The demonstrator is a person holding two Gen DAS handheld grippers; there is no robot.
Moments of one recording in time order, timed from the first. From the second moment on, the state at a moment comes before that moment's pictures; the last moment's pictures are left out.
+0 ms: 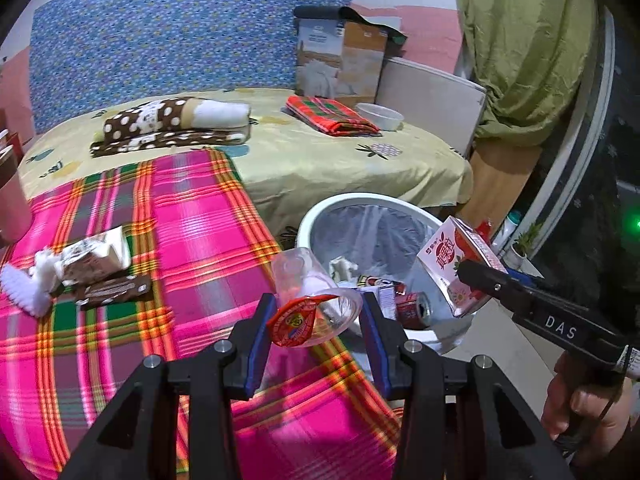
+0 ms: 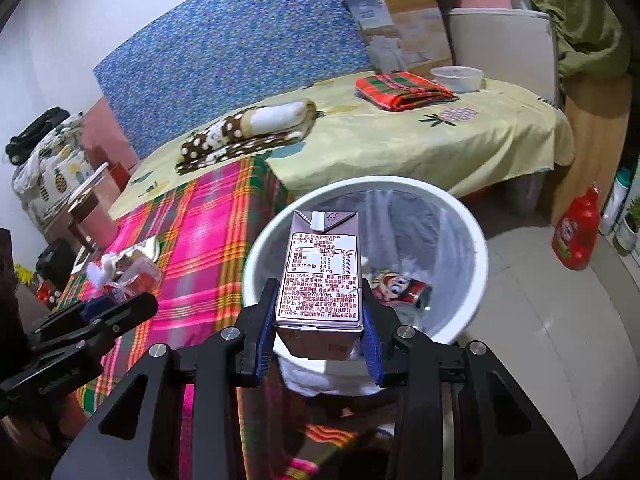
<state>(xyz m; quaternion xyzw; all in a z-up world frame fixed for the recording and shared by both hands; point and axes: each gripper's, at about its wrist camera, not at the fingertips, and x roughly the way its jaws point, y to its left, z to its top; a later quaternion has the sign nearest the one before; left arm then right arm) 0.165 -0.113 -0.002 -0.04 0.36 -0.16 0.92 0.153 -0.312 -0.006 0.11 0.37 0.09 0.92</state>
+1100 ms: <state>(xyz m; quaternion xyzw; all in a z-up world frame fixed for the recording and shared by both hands) 0.221 -0.172 -0.036 -0.02 0.40 -0.21 0.89 0.191 -0.350 -0.030 0.09 0.40 0.07 0.91</state>
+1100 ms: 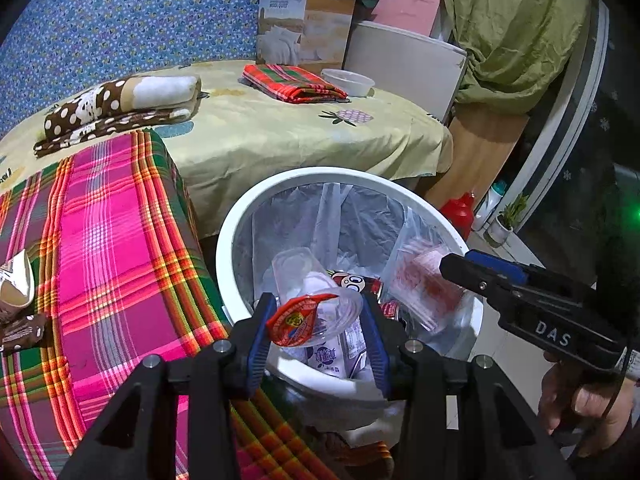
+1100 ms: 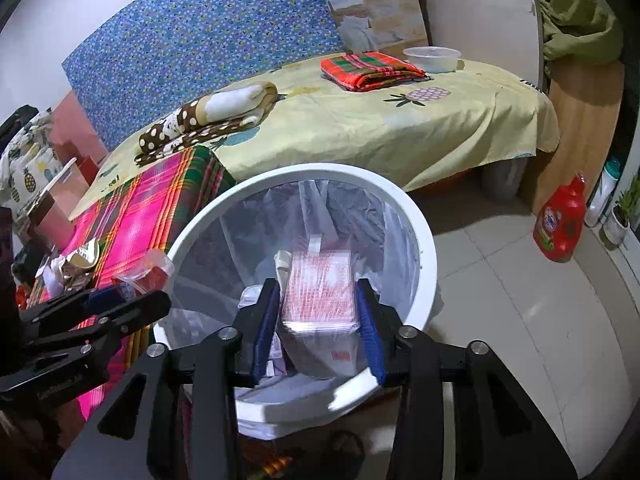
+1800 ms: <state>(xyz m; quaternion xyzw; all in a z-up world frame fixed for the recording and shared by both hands) 0.193 -0.144 -0.020 -0.04 0.38 -0.20 0.90 0.161 -0.337 -0.014 0.10 0.38 0.09 0.92</state>
